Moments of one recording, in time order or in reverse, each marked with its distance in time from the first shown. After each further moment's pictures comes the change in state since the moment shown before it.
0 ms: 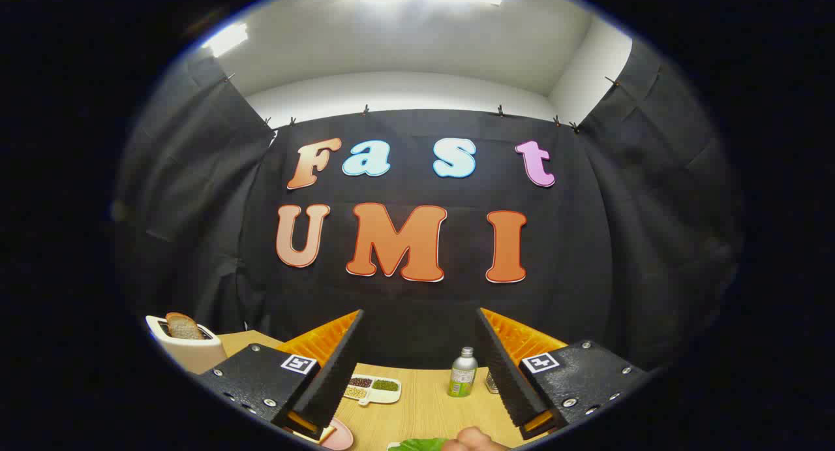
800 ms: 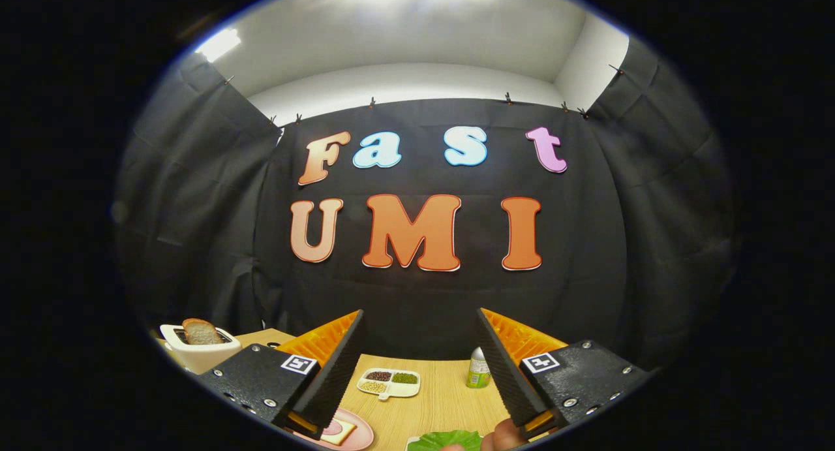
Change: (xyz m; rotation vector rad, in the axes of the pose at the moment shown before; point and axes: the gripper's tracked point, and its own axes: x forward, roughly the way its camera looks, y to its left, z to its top) arm -0.007 0.022 -0.006 0.030 0.074 0.069
